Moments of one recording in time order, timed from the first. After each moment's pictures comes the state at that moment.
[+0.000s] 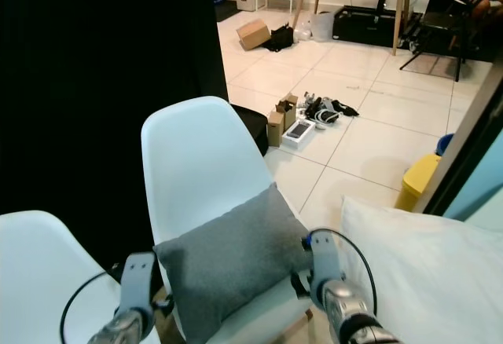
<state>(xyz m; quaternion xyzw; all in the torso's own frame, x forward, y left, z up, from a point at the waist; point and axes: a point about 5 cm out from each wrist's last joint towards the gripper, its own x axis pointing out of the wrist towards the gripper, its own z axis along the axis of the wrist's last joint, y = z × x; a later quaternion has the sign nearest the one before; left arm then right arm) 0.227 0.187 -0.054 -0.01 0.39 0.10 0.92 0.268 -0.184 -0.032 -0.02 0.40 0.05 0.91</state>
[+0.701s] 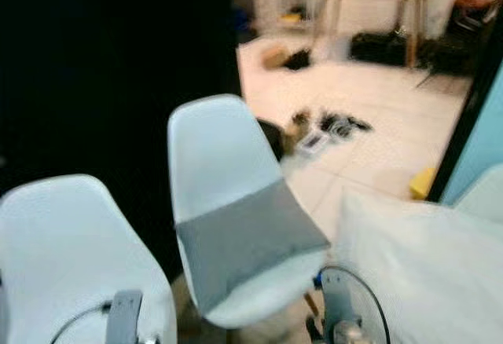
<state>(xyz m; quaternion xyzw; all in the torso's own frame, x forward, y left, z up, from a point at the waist) 0.183 0.201 -0.082 0.01 0.46 0.10 0.88 0.228 -0.196 -0.060 -0.04 0.46 0.01 0.89</state>
